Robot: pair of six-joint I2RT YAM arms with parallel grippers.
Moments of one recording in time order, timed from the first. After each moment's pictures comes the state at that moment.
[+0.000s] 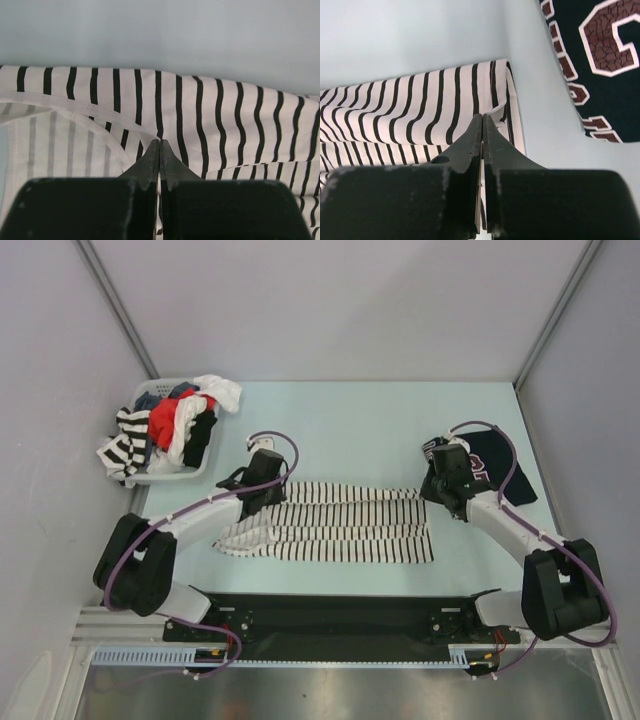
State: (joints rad) left arm -0.51 1.45 0.83 -0.21 -0.29 -0.51; right arm 0.28 1.33 0.78 -0.26 0.15 0.48
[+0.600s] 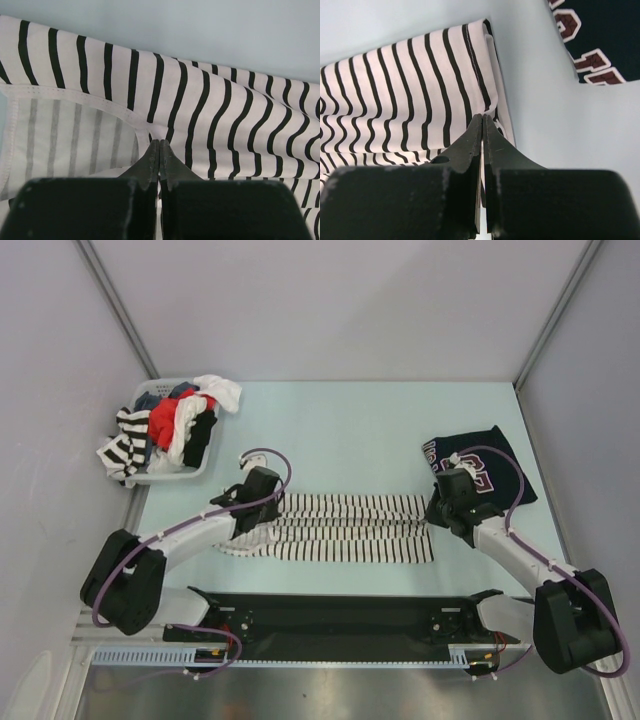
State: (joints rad) left arm -0.54 1.35 0.68 -0.24 -0.32 -0.60; right arm 0.30 1.15 0.59 -0.29 0.17 0.54
